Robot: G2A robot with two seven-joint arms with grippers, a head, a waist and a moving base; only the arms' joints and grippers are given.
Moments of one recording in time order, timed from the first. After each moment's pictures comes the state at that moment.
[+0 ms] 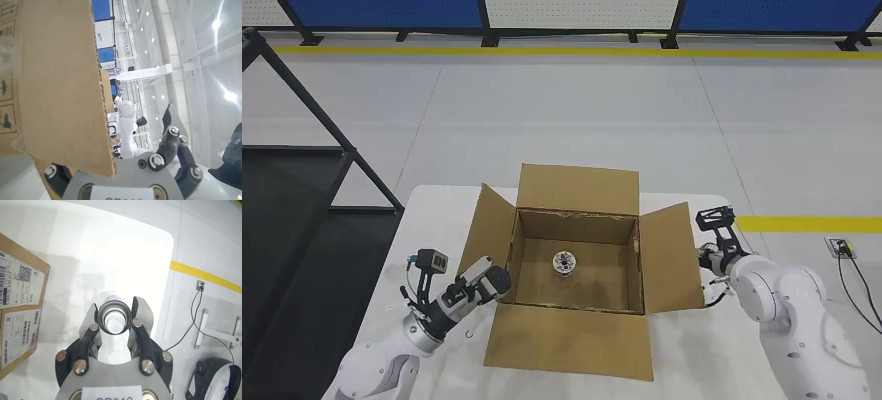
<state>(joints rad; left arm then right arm) 1.29 -1.12 -1.49 -1.74 -0.46 -0.23 -0.71 -0.88 -1.13 1.37 -1.58 -1.24 0.00 1.04</state>
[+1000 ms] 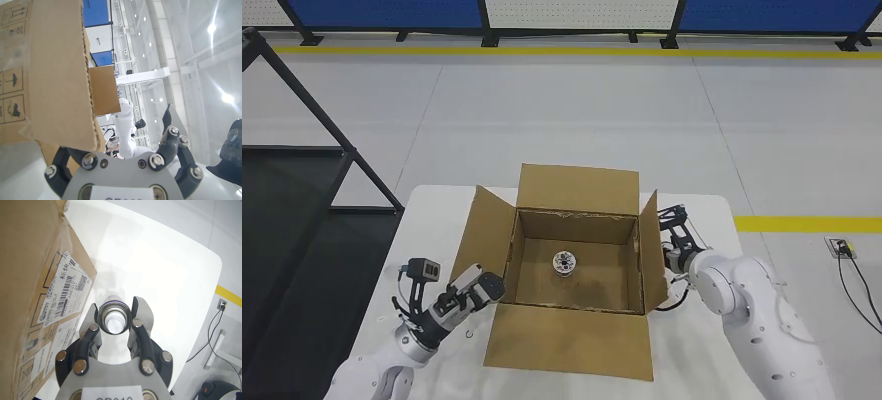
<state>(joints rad) 1.35 -1.12 -1.52 -1.76 -0.48 -0.27 -0.71 -0.78 -1.18 1.19 -1.48 -1.13 -0.01 0.97</state>
